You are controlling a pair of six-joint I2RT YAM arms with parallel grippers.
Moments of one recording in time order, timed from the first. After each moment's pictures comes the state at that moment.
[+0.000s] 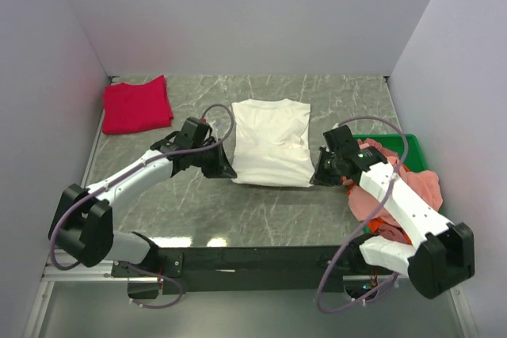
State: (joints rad) left arm -0.51 1.38 0.93 -0.43 0.41 -0.73; right arm 0.38 1.15 0.87 -0.81 -0.04 0.67
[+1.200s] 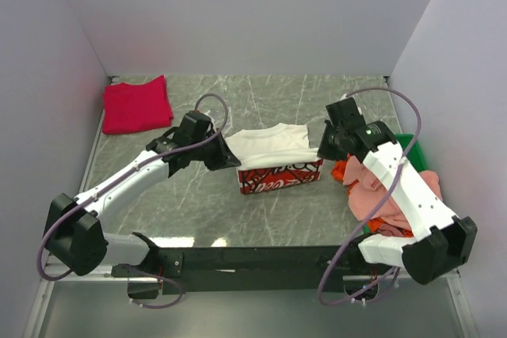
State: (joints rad) left arm -0.58 1.30 0.99 -0.45 0.27 -0.93; right arm 0.38 1.22 1.21 -0.99 0.13 0.64
